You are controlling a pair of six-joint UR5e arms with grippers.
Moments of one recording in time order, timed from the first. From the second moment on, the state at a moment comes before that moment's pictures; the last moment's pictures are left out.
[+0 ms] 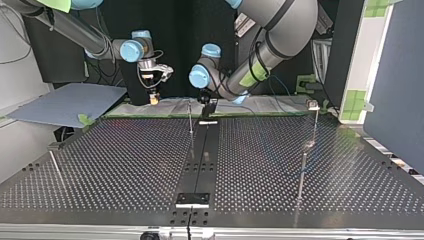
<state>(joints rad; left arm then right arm) -0.61 -2.51 -1.40 -2.79 -1.92 -1.76 1.93 -0.72 1.82 -0.98 1.47 1.61</state>
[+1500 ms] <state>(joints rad) -0.53 -2.53 -1.40 -2.70 -1.70 -1.76 1.87 -0.70 1.79 -1.03 1.42 1.61</state>
